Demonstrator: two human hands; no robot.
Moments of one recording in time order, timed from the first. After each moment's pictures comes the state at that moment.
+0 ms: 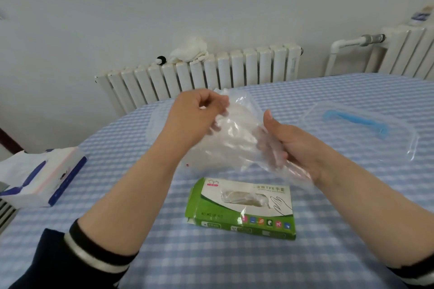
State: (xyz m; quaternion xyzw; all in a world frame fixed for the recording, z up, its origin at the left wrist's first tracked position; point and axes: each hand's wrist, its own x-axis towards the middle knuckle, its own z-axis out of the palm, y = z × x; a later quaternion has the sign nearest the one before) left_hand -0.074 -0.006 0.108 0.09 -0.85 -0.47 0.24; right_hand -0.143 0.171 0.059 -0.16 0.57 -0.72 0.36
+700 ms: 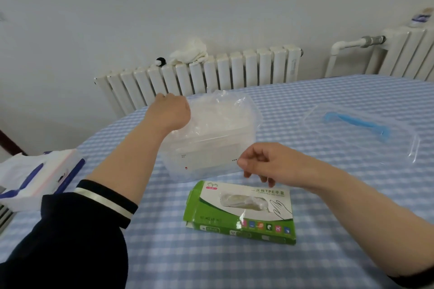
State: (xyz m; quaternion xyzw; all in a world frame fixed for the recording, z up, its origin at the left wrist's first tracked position) left_hand -0.136 -0.092 0.092 0.22 -0.97 0.00 0.05; right_hand -0.139 0.168 0.047 -0.33 0.81 -0.41 0.27
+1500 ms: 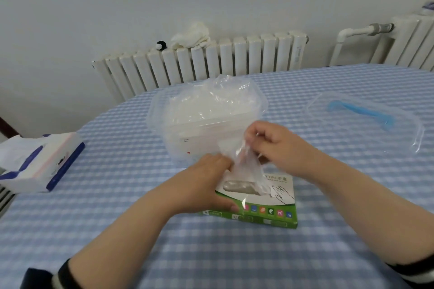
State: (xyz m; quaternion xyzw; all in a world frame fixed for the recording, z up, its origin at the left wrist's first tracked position) left_hand -0.029 -0.016 0.012 -0.05 -0.97 -0.21 -0.07; right_hand -0.128 0.159 0.043 -0.36 0.76 -0.51 0.19
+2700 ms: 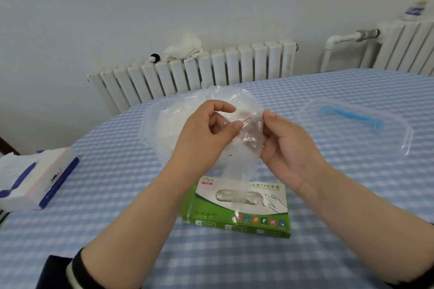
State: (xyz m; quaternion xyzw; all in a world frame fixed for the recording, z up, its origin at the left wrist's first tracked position) left_hand -0.063 0.021 0.073 0.03 -0.83 -0.50 0.24; right_hand -0.126 0.156 0.054 -0.09 0.40 -0.88 0.25
